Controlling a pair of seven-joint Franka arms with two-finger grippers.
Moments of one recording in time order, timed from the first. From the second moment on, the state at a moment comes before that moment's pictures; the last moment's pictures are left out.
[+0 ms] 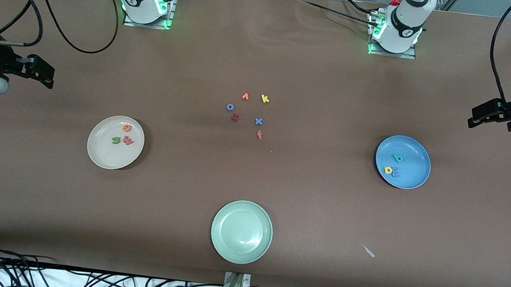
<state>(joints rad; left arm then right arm) 0.03 0.05 0.00 -1.58 -0.03 1.59 -0.01 0.12 0.11 -0.05 -1.50 -0.09 1.61 -0.04</state>
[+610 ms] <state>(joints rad) 0.03 0.05 0.00 -1.58 -0.03 1.59 -0.01 0.13 0.11 -0.05 -1.50 -0.09 1.60 -0.04</state>
